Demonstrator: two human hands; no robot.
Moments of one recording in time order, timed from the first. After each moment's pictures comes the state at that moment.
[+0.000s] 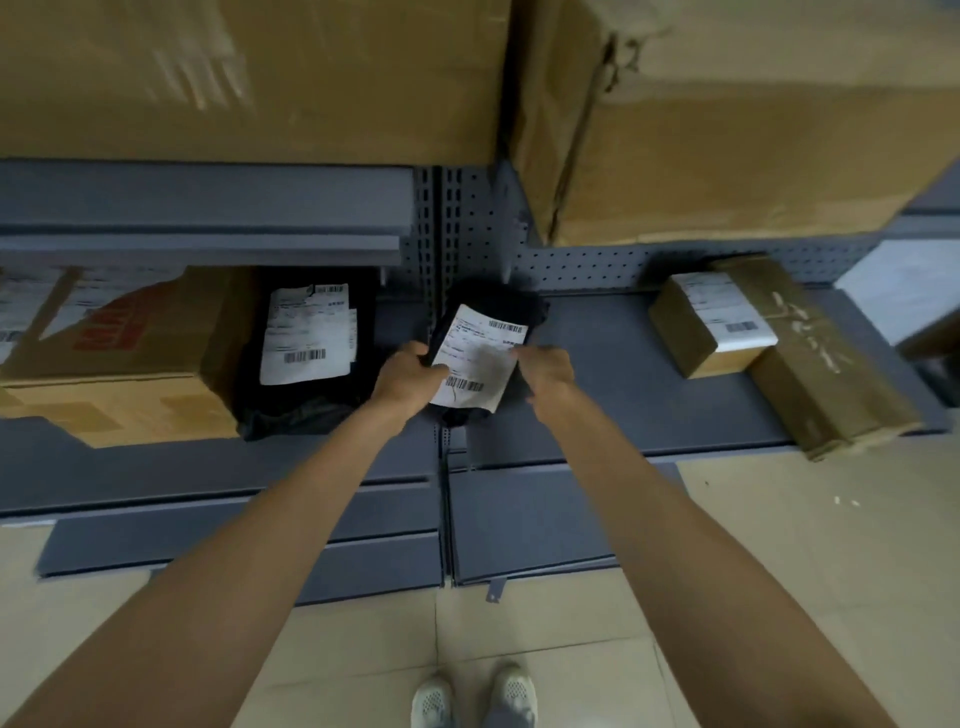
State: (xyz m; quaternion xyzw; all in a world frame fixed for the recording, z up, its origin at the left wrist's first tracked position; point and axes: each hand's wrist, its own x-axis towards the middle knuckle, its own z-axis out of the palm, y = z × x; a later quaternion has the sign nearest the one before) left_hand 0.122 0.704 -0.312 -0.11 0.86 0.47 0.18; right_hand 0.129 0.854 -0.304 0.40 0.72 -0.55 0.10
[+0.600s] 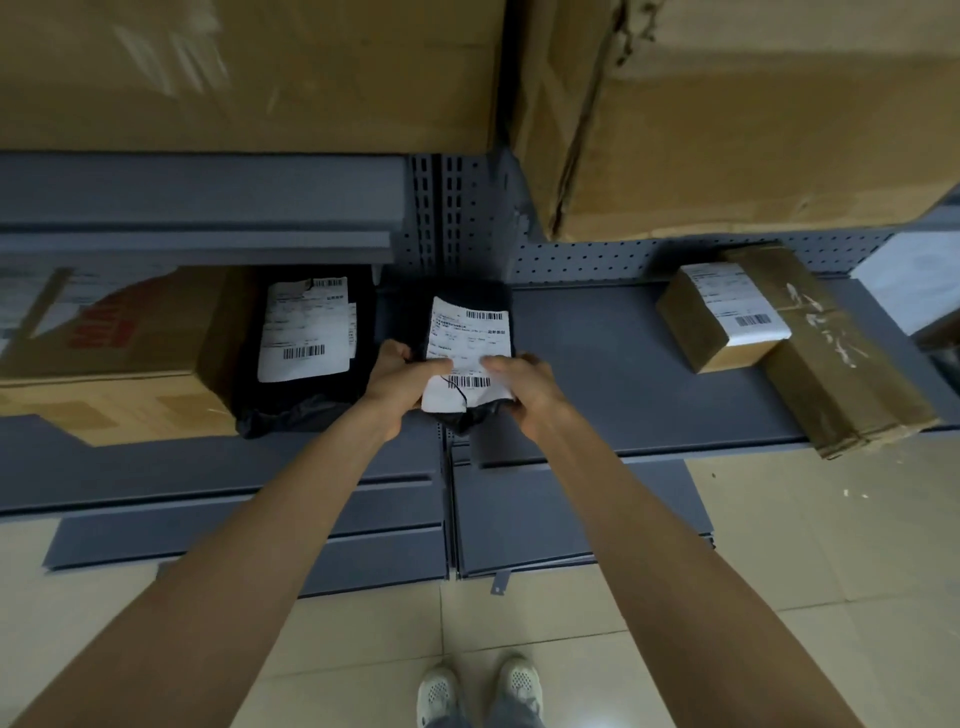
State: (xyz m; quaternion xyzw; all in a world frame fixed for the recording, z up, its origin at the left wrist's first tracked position) left_hand 0.120 0.695 -0.325 -0.18 0.74 0.62 0.19; right_hand 0.134 0.844 -0.339 0.33 0.60 -0.72 0.11
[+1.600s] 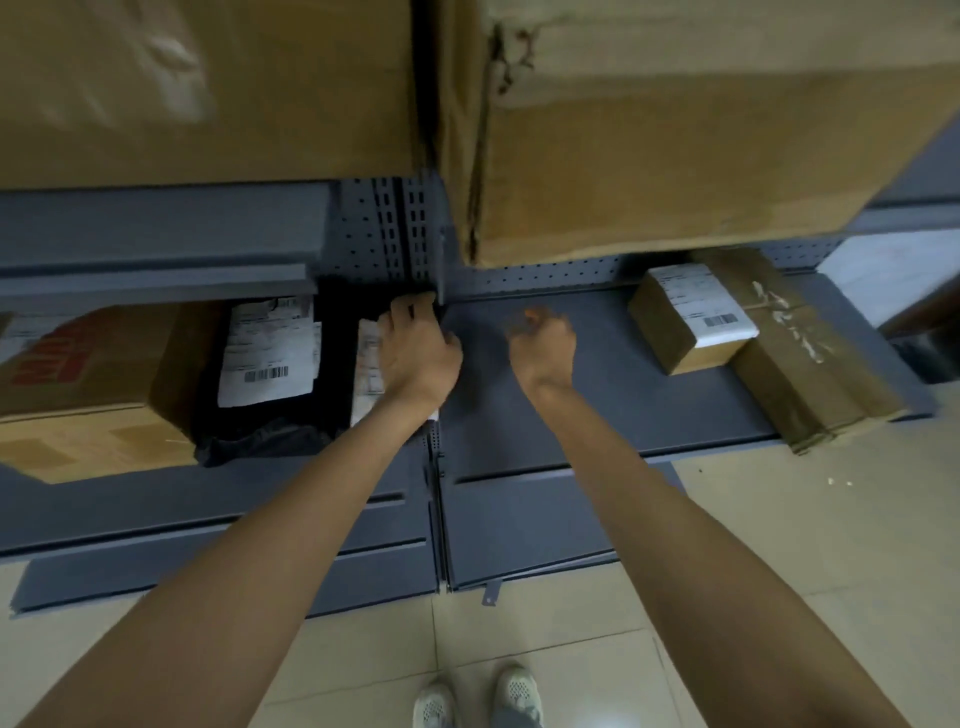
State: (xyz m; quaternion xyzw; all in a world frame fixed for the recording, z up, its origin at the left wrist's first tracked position) left_hand 0.106 0.755 -0.296 0.01 0.96 0.28 -0.01; right_hand 0.112 0.885 -0.315 0.25 0.86 -0.44 -0.09
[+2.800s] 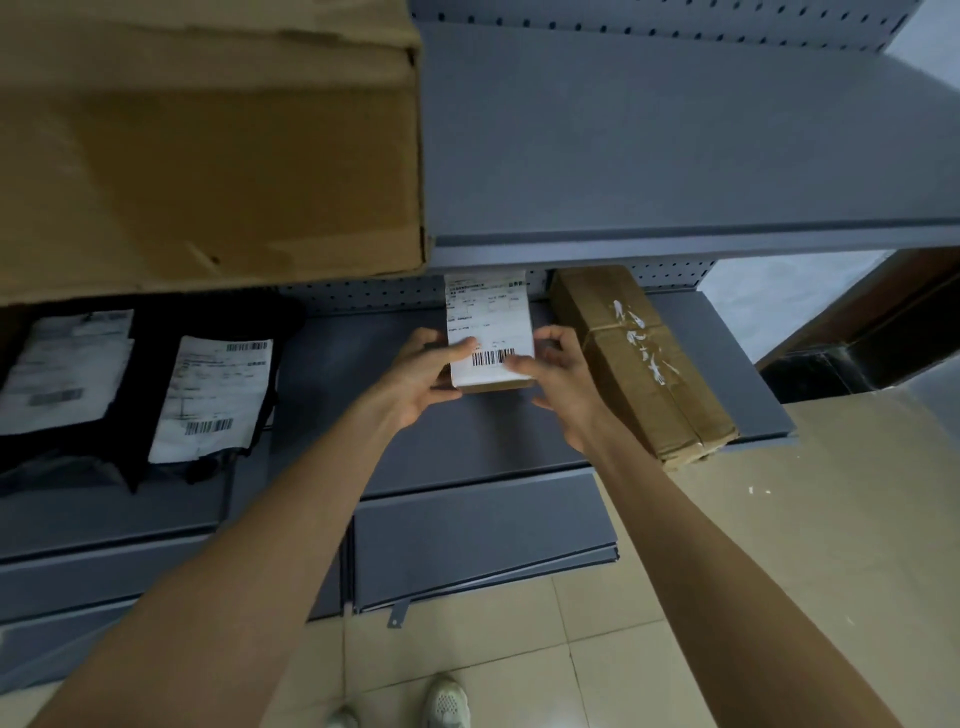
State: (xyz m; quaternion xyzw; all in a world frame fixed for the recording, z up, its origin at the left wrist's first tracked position) left_hand 0.110 0.934 -0.311 -0.08 0.66 0.69 0.29; right_hand 0.173 1.098 -0.298 0.22 0.70 -0.67 0.02
